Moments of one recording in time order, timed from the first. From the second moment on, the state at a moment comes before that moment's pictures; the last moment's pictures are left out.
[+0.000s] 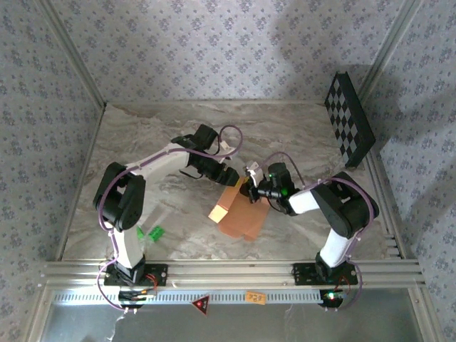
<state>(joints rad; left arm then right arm) -0.60 1.83 1.35 -0.68 0.70 -0.06 0.55 1.72 0.53 0.73 -0.49 -0.02</state>
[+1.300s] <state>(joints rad) -0.44 1.61 1.15 -0.51 0.68 -0.21 0.72 1.51 0.64 0.17 -0.16 0.03</state>
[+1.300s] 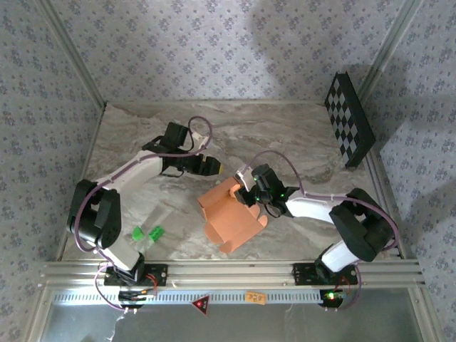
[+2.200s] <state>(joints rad) -0.50 1.79 1.11 -0.51 0.65 -0.20 0.64 1.64 0.48 0.61 -0.49 -0.03</state>
